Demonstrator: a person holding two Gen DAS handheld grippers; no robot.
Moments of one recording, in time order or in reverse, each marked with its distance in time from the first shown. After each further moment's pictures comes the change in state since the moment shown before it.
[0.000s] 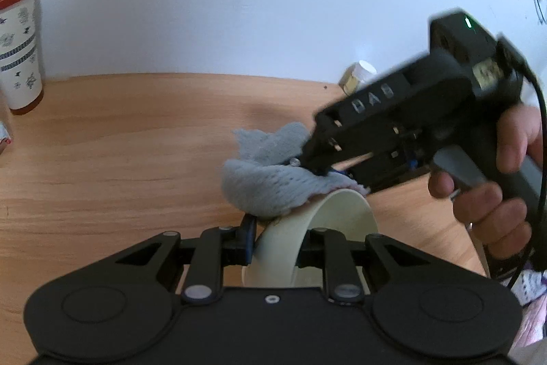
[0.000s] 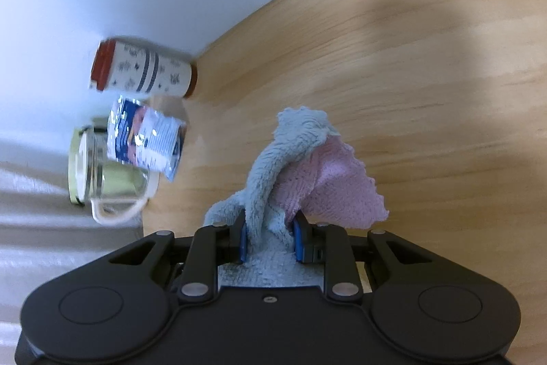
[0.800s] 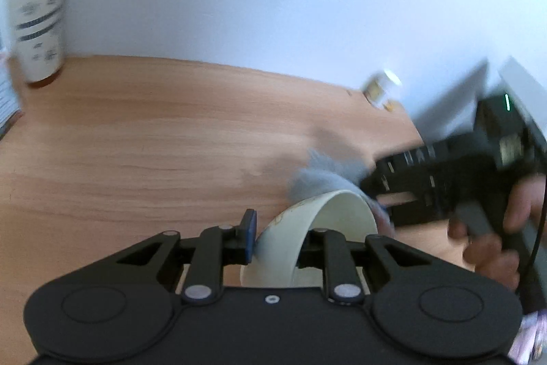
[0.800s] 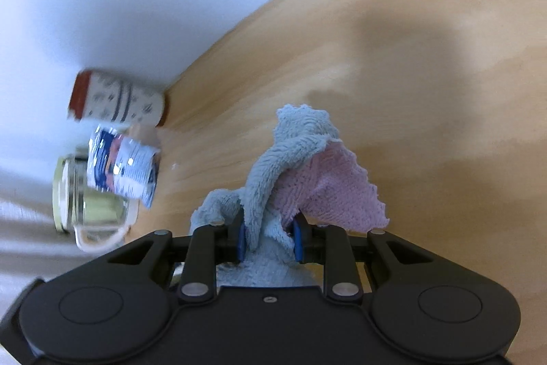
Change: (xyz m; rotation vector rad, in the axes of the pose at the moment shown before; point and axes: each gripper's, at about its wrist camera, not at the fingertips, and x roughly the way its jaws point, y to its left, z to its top) left arm 0.002 0.012 -0.005 -0.111 -0.008 0.035; right arm -0.020 -0.043 -0.008 0.132 -0.131 -0.042
